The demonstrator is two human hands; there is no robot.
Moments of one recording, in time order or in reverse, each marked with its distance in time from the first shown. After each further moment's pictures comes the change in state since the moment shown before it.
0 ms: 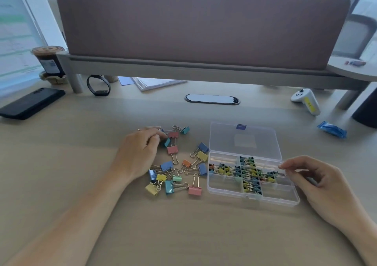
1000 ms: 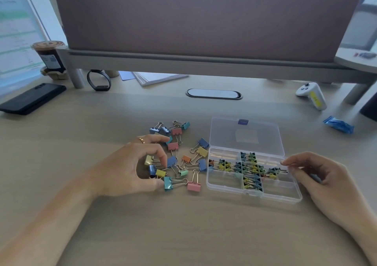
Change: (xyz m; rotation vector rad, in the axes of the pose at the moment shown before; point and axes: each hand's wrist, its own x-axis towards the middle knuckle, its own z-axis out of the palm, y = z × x) left_hand -0.037 0.004 -0.039 -0.013 -0.446 0.207; right_hand 0.000 0.001 -0.002 -0.017 -0.008 -0.015
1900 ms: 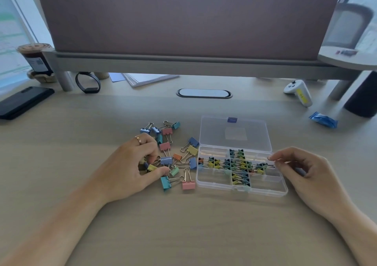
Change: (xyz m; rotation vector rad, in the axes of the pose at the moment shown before) left_hand 0.010 0.006 0.025 0.202 0.288 0.150; right_hand 0.000 0.003 0.002 0.017 0.016 -0.023
